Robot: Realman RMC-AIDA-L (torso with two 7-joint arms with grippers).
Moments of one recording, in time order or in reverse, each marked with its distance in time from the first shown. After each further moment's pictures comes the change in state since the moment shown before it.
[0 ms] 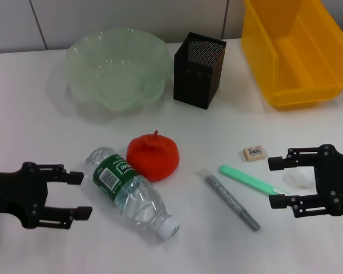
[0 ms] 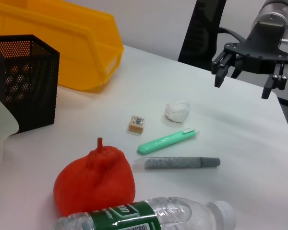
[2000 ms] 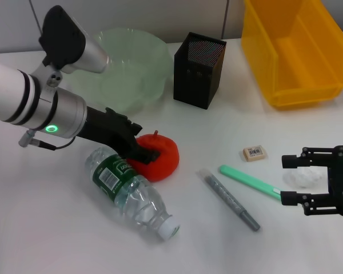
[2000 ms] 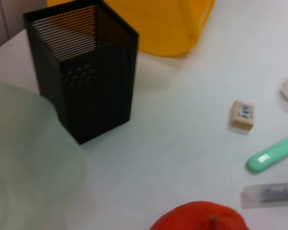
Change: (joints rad) left arm -0.214 -0.038 0.708 0.093 -0.028 -0.598 -0.653; right arm -0.035 -0.001 0.063 0.003 -0.002 -0.002 -0.021
